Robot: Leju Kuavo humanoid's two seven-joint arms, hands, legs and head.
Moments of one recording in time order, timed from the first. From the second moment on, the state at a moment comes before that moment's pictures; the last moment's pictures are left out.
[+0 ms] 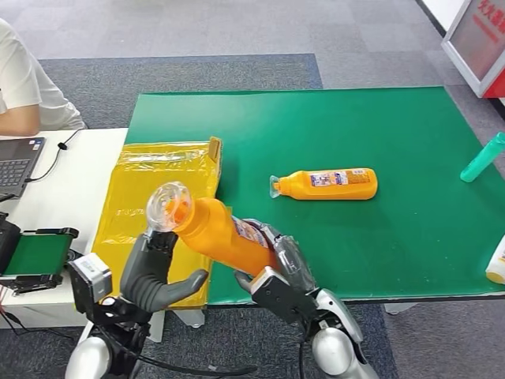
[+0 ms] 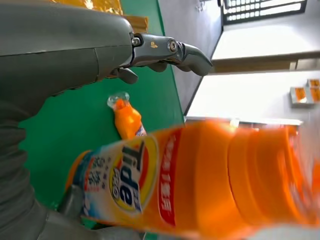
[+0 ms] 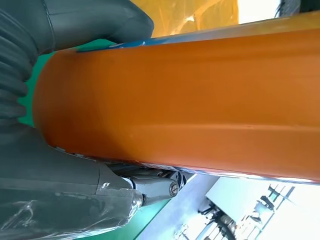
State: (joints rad) left arm 0.13 -0.20 -0.32 -1.86 -0.05 -0.26 -0.14; right arm -0.01 0.21 0.39 -1.60 0.57 0.01 -0.22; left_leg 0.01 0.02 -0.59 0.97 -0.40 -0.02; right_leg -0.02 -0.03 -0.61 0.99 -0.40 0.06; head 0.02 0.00
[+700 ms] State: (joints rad) left arm 0.09 -0.20 -0.41 -1.77 -0.11 -0.18 -0.11; right arm -0.01 0.21 0.40 -1.56 0.70 -0.12 -0.20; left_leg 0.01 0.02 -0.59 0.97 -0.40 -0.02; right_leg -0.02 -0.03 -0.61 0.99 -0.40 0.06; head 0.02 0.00
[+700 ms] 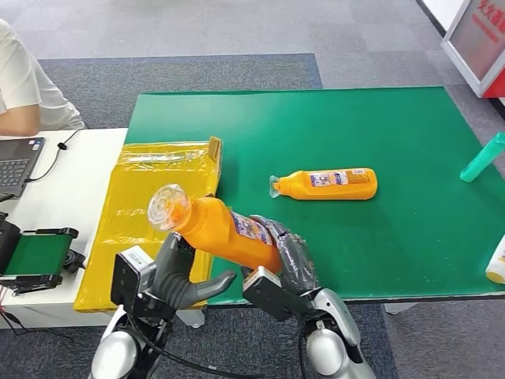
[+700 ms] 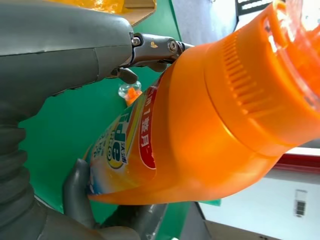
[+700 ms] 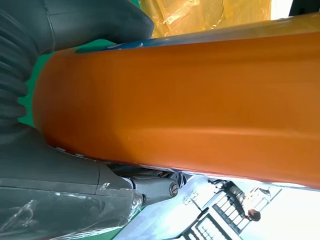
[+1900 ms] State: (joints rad) left arm 0.05 -0.19 -0.47 -1.75 0.00 -0.14 -0.17; right arm 0.00 0.21 0.43 -1.56 0.73 -0.20 -0.25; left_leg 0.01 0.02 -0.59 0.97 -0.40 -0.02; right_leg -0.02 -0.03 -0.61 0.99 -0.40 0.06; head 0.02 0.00
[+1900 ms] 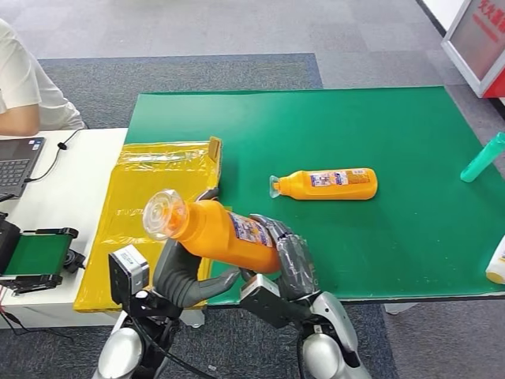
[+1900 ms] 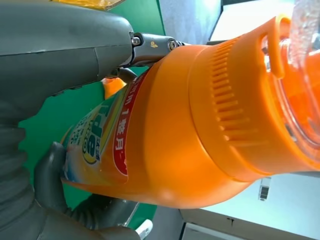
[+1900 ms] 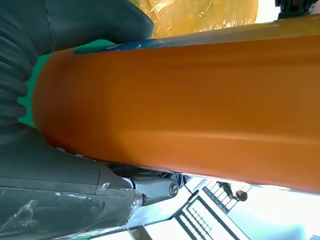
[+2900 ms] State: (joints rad) left arm -0.01 -0.18 -0.54 -1.75 -0.02 -0.05 -0.19; right arm -0.01 0.20 0.47 -1.62 0.76 -0.28 -0.26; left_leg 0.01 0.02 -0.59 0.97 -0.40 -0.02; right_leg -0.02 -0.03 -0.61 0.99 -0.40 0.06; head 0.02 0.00
